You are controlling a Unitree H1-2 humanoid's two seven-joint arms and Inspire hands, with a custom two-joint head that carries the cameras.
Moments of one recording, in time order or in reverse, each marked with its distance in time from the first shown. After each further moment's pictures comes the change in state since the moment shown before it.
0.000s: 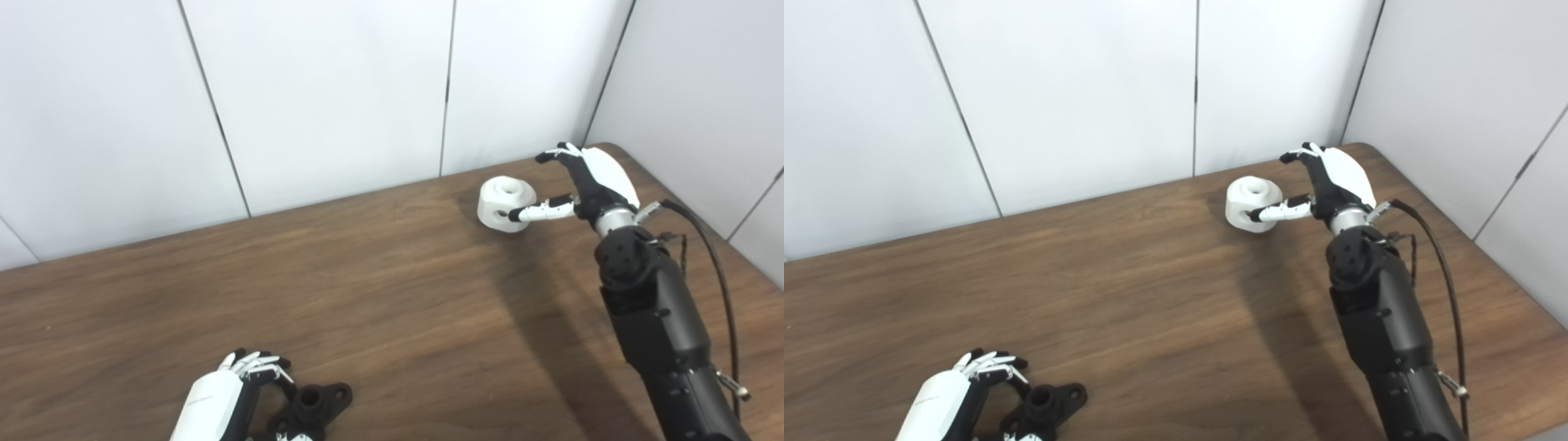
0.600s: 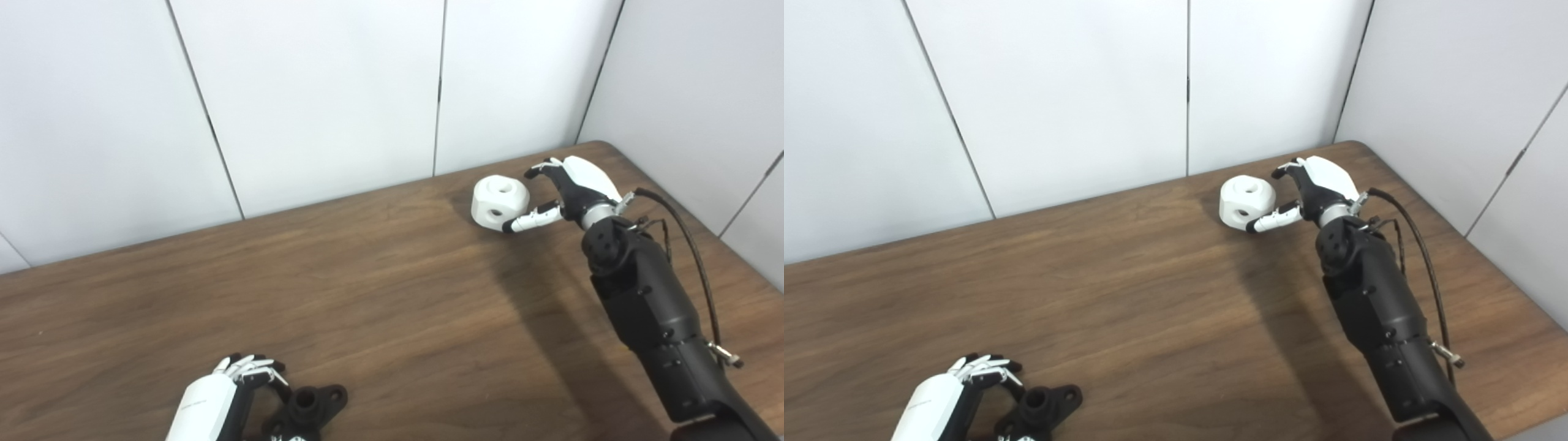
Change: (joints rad) left arm 0.002 -0.001 0.002 -0.008 -0.002 0.004 -0.007; right arm -0.045 -0.074 0.082 0.140 -0.010 0.000 0.045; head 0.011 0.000
